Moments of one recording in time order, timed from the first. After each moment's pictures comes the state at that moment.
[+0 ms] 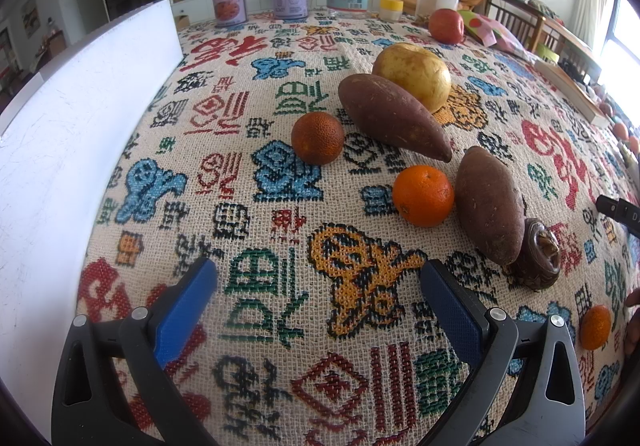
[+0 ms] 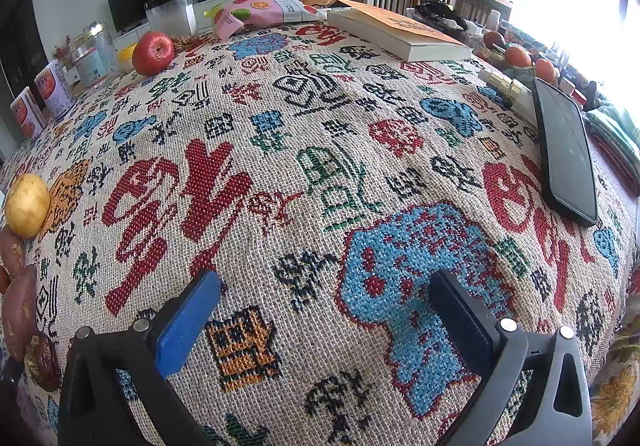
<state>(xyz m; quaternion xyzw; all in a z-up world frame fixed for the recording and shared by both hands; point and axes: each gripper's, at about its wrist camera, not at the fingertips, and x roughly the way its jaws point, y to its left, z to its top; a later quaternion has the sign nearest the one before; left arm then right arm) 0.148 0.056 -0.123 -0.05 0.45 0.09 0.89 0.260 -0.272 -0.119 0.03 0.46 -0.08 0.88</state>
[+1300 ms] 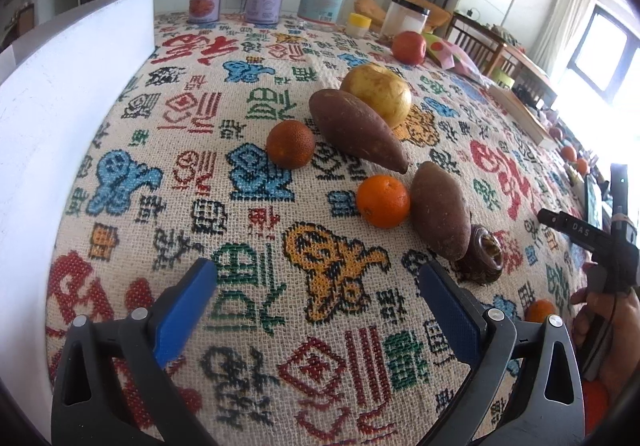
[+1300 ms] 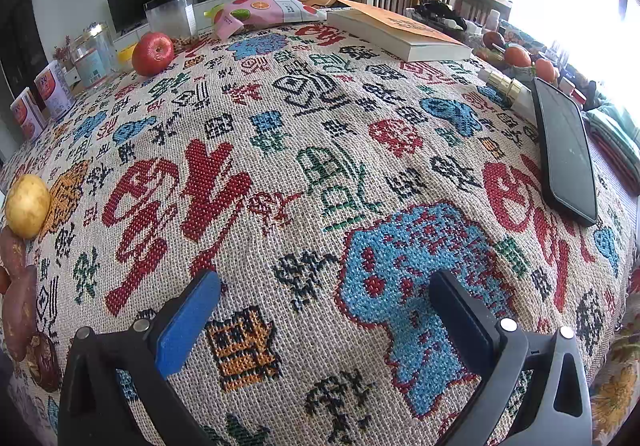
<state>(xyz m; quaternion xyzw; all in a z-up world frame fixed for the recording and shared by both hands) 0.139 0.075 -0.111 -0.12 0.43 -0.01 0.89 0.260 -0.272 -0.119 0.03 0.46 -0.08 0.88</state>
